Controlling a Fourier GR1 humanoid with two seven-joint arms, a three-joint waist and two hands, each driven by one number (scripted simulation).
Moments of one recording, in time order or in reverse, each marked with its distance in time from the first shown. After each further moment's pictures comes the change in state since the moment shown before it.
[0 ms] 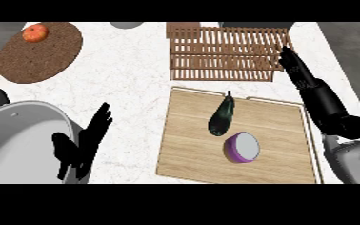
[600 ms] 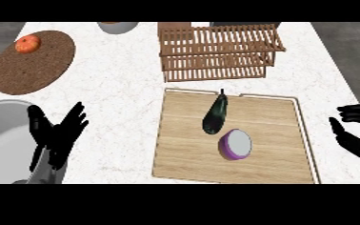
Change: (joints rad) left arm -0.048 0.060 0.166 0.032 0.047 0.027 0.312; right arm 0.379 -0.109 -0.261 -0.043 -0.013 -0.212 0.130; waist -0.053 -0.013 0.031
